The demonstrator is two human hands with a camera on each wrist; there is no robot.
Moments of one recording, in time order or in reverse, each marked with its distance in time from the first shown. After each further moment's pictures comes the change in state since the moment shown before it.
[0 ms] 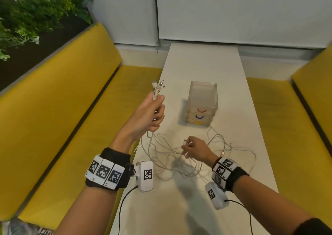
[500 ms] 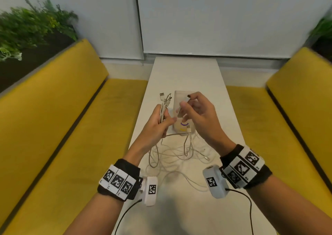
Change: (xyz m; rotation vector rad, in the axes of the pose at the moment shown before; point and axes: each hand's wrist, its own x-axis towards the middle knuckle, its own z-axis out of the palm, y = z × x) left_hand 0.006 -0.020 0.059 0.127 -0.017 0.176; right_hand -0.088 -0.135 -0.085 0.394 0.317 -0.646
